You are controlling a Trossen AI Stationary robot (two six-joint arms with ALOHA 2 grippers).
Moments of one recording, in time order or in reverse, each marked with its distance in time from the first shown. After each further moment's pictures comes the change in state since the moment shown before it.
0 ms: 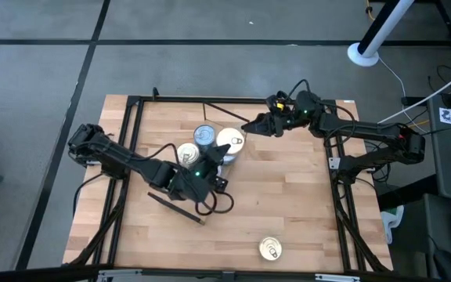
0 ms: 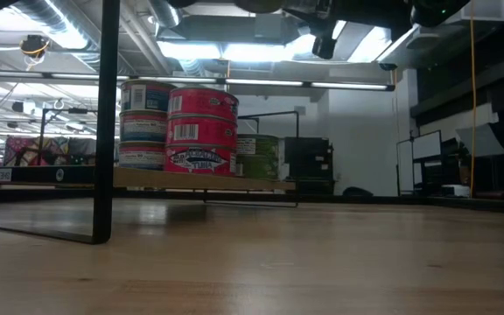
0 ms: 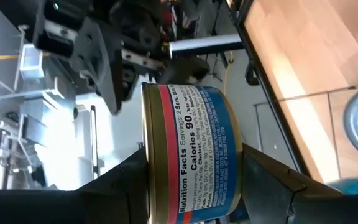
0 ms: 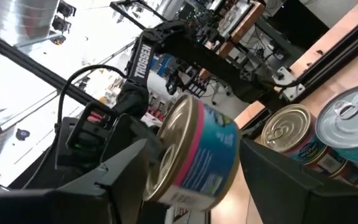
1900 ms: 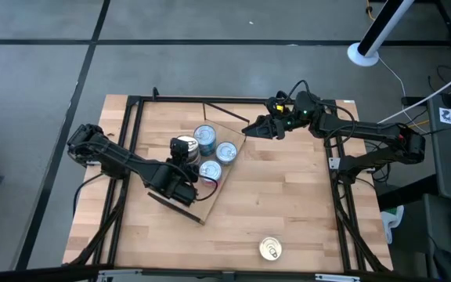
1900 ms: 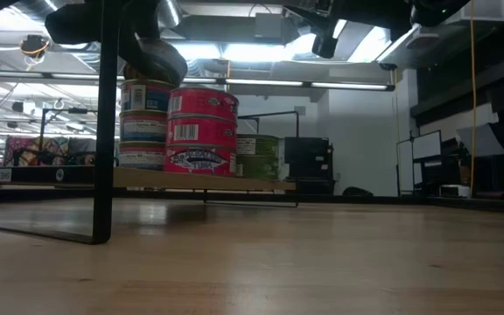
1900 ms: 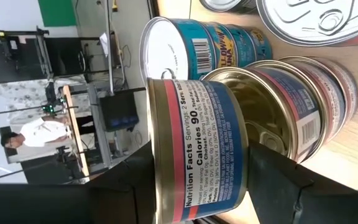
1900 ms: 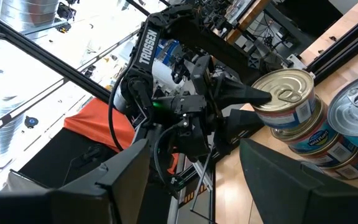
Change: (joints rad) left arm -0.010 -0.002 0.002 -1.222 0.302 -1.423; right arm 0.001 0.000 -0.001 -0.010 -0.054 -0.005
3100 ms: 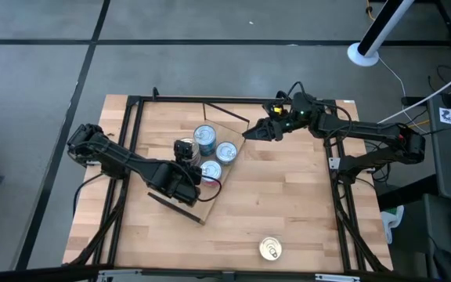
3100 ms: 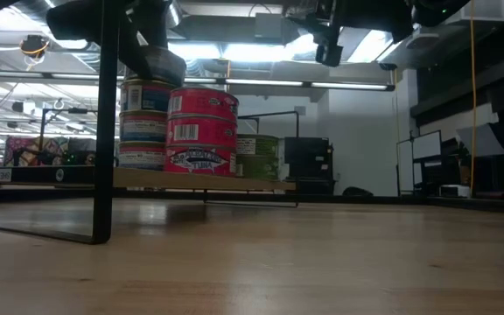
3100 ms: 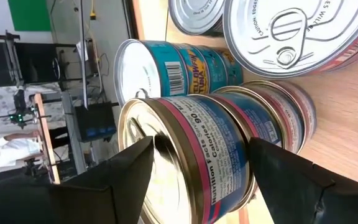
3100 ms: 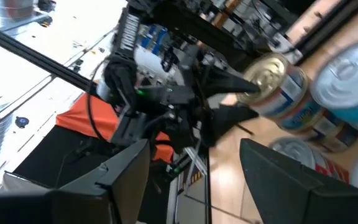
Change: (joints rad) left arm 0.008 0.000 0.000 0.105 0.084 0.054; right arm 0.002 0.000 0.000 -0.094 -0.011 0.000
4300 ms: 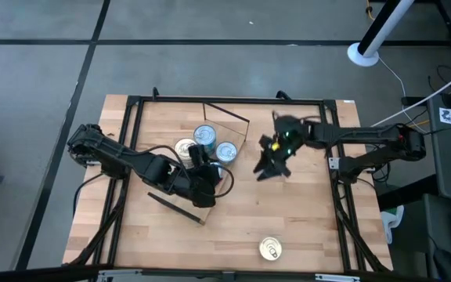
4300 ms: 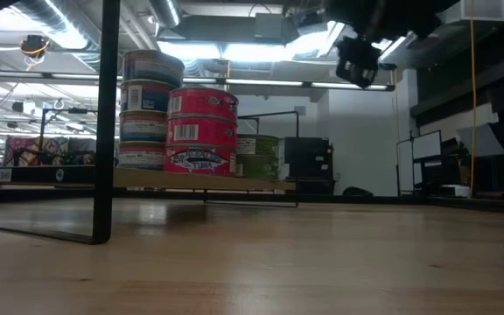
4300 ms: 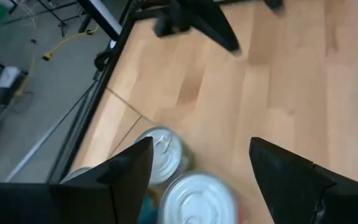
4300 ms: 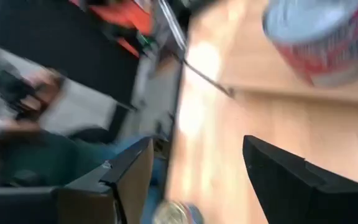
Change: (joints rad) left arm 0.002 0.000 0.179 0.487 0.116 -0.100; right arm 0.205 0.000 0.000 -0.519 -0.089 -0.501
